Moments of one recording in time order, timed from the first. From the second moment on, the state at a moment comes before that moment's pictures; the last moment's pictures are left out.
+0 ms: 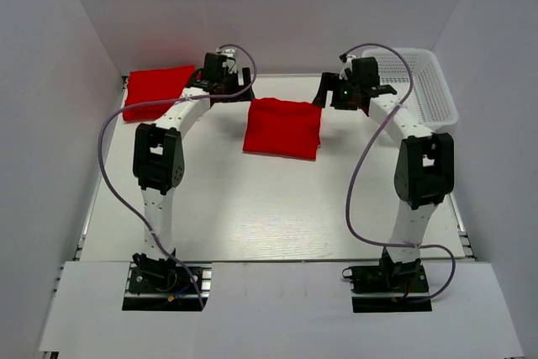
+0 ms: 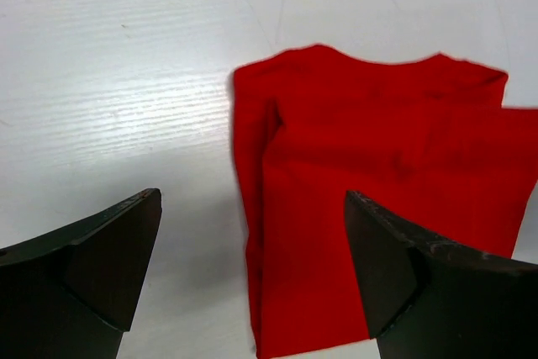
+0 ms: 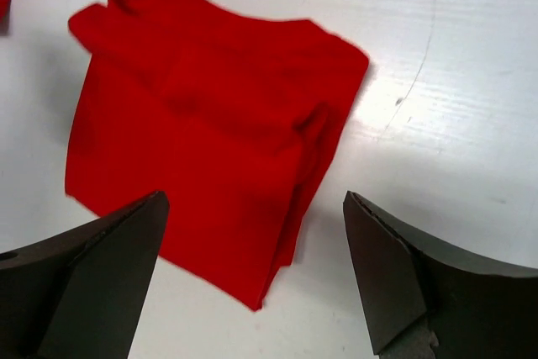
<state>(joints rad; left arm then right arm) -0.28 2.20 1.91 -0.37 0.13 -0.27 0.21 1.97 1.64 -0.35 -0.29 0.24</state>
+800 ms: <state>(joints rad) -0.31 2.28 1.81 -0.18 0.50 -0.19 0.22 2.01 1.52 -0.29 -0.66 0.15</state>
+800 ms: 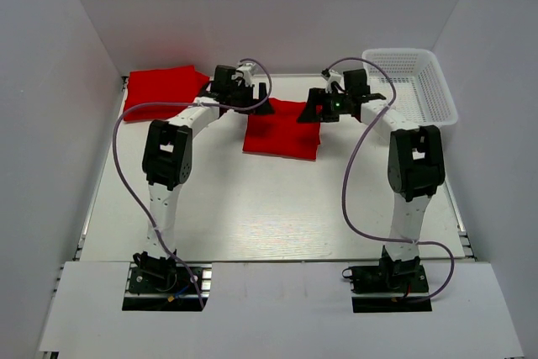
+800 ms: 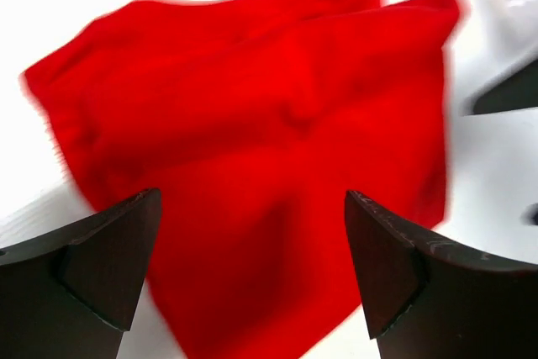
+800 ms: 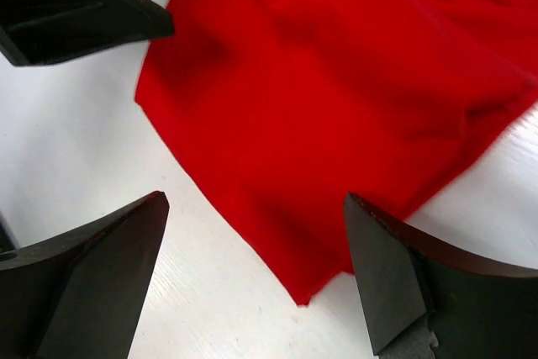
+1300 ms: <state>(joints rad) -0.31 2.53 2.04 -0.08 0.61 -0.23 0.22 2.30 1.79 -0.13 -0.77 0.22</state>
